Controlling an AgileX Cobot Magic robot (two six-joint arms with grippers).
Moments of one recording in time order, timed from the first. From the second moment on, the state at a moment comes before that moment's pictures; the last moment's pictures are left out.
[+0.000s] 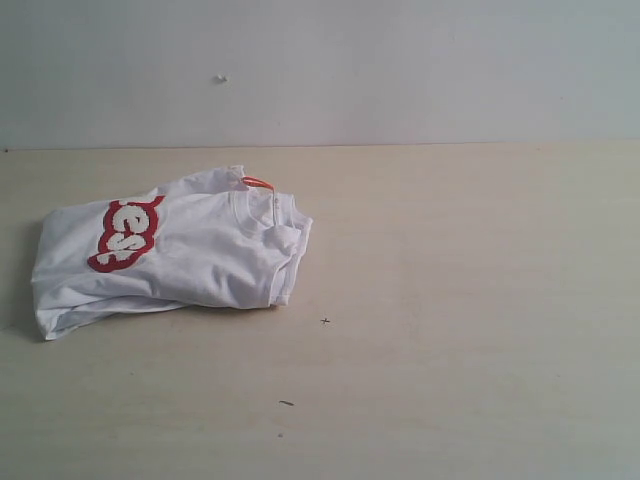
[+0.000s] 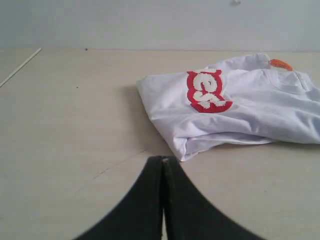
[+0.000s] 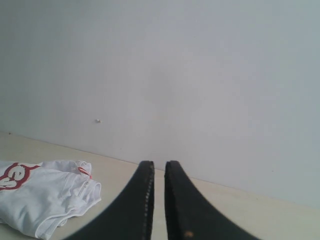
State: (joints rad) left arm -0.03 0.01 0.00 0.06 0.36 -0.09; right arm 0.28 0.12 -0.42 -0.26 0.38 0.19
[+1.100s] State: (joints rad) left arm -0.03 0.01 0.00 0.06 0.37 0.00; right arm 0.28 0.12 -0.42 -0.26 0.38 0.19
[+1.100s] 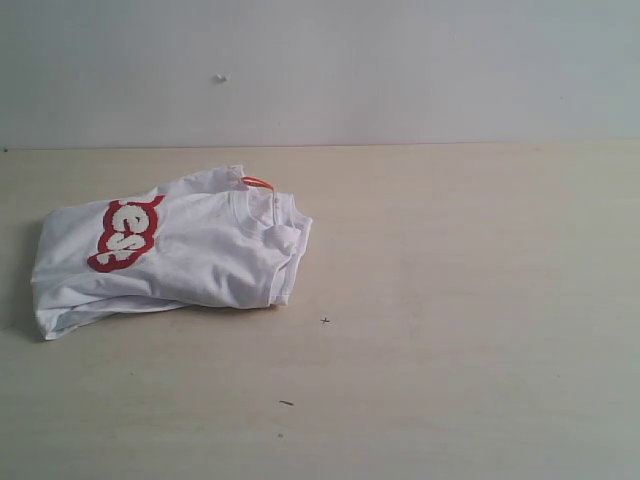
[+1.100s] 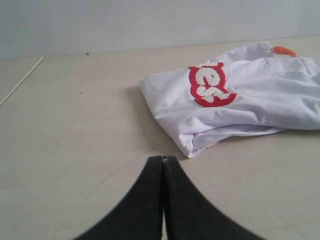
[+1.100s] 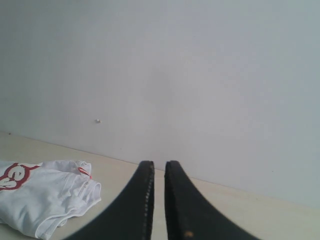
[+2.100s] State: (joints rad) left arm -0.03 0.01 0.00 0.06 0.37 0.00; right arm 0.28 0.12 -0.42 -0.21 0.47 0.19
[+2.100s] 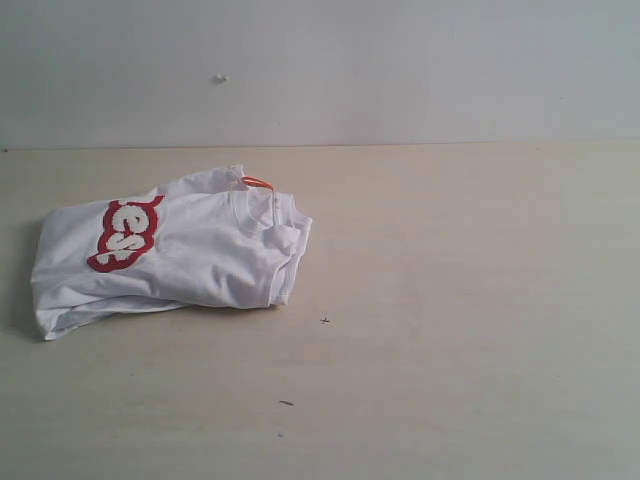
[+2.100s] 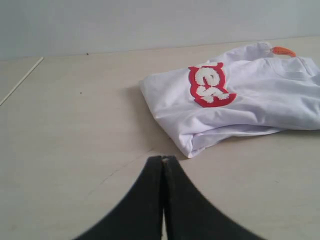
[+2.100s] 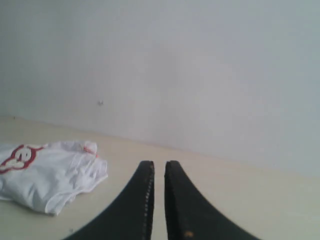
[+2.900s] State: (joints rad) left arm -0.03 0.01 0.00 0.06 0.37 0.00; right arm 0.03 0.00 -0.15 -0.16 0.42 0.19
